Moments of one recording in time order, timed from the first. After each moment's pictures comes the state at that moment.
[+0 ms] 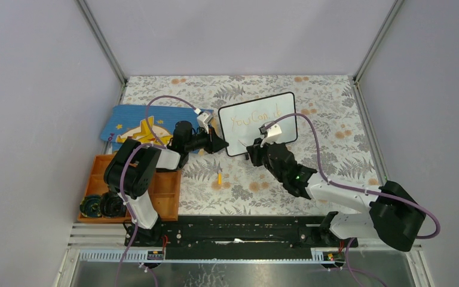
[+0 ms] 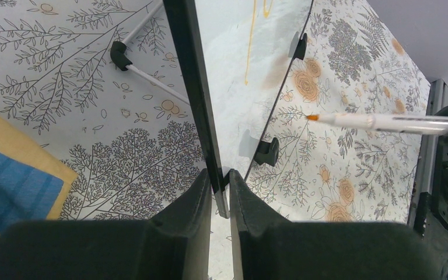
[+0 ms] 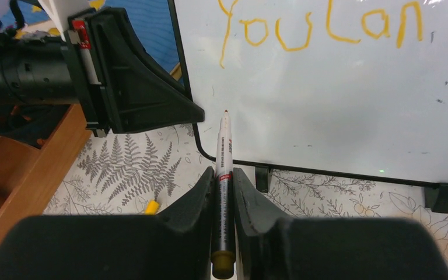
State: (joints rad) left arm -0.33 1.77 0.65 0.80 0.67 -0.32; right arm 0.88 1.22 0.58 0.35 0.33 0.34
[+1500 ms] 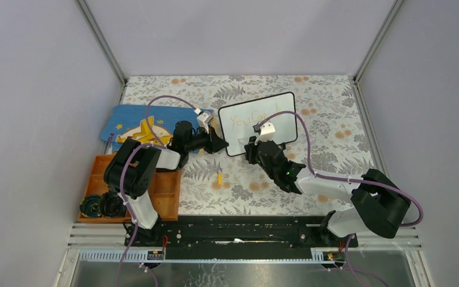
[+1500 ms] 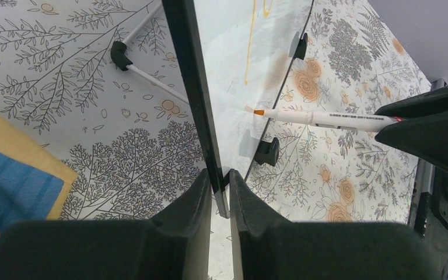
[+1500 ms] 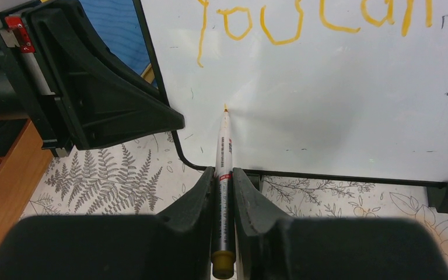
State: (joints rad) left arm -0.33 1.77 0.65 0.80 0.67 -0.32; right arm 0.88 1.39 0.64 0.39 0.40 0.36
